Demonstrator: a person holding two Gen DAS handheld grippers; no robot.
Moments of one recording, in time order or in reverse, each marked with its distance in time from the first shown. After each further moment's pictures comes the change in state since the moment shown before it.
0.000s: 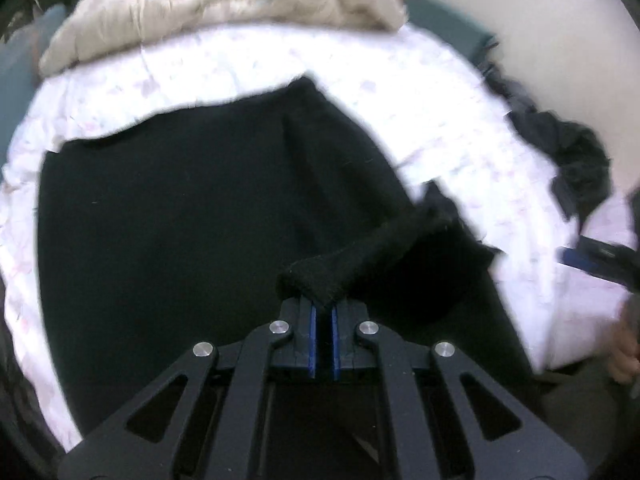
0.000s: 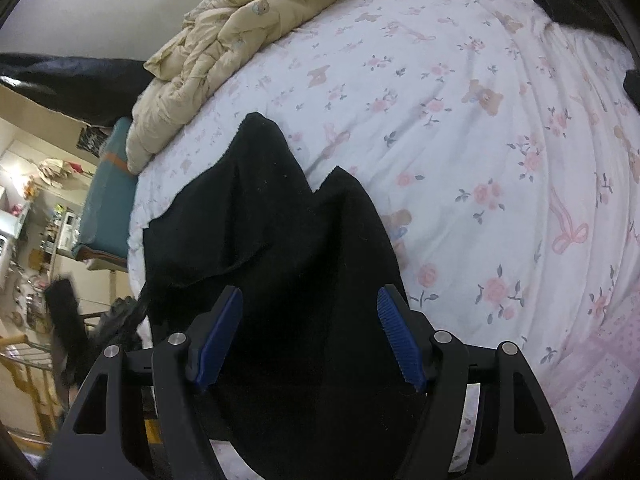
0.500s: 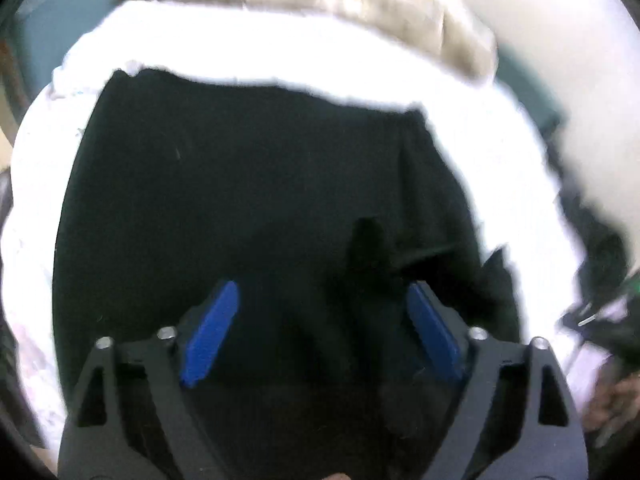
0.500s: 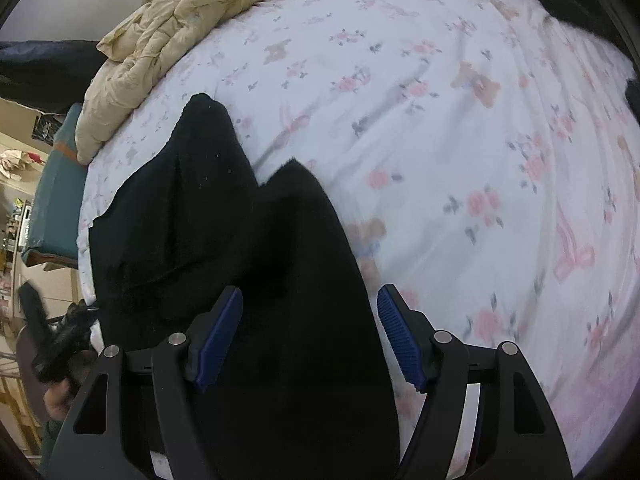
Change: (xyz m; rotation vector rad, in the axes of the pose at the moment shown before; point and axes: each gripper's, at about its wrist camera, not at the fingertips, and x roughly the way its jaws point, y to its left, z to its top) left arm -0.020 0.091 -0.021 -0.347 -0.136 -0.019; right arm 0.057 -0.013 0.031 0.010 0.072 -0.150
